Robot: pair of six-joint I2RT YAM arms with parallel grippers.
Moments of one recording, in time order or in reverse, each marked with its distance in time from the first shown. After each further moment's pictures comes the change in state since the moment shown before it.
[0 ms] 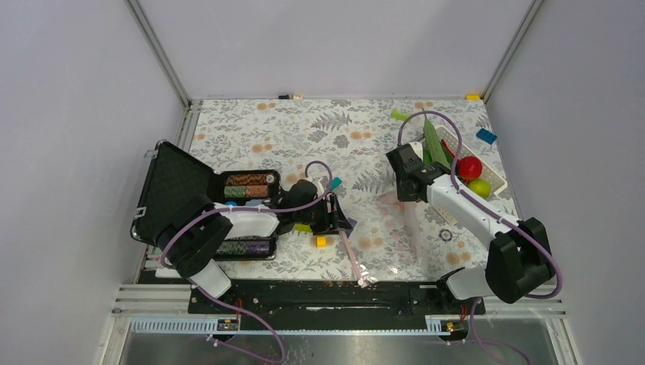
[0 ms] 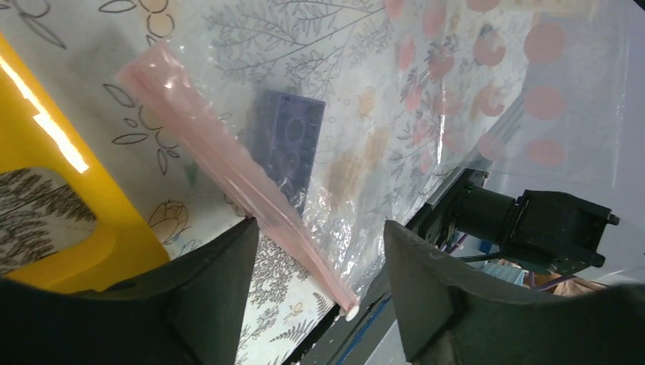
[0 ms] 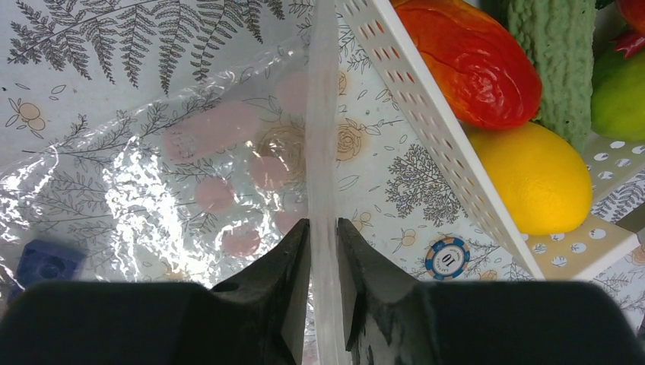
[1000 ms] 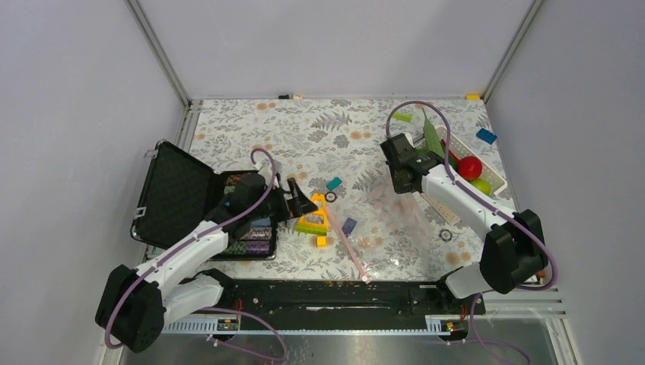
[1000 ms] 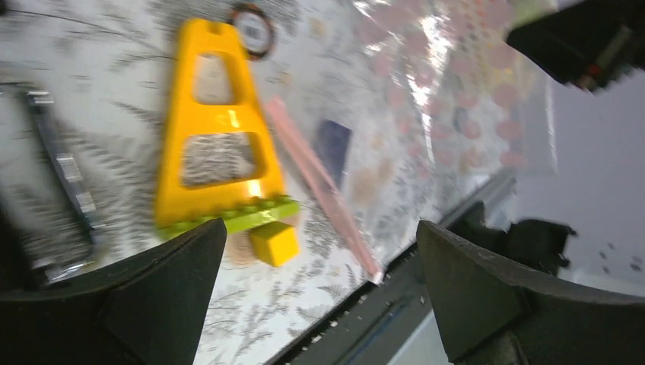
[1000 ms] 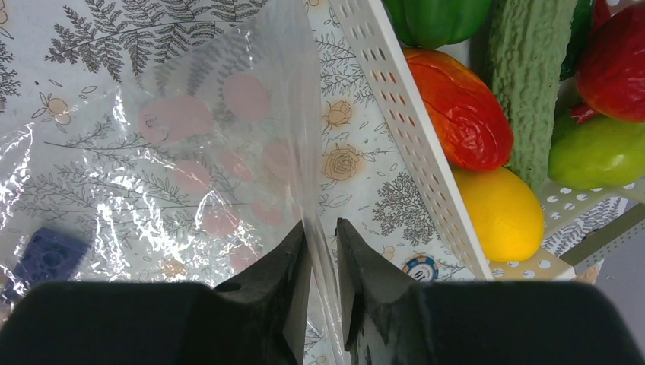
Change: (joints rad) left arm 0.310 -0.569 -0.089 -0.408 -0.071 0.195; right arm 0.023 0.064 0.133 -0.053 0.002 -0.138
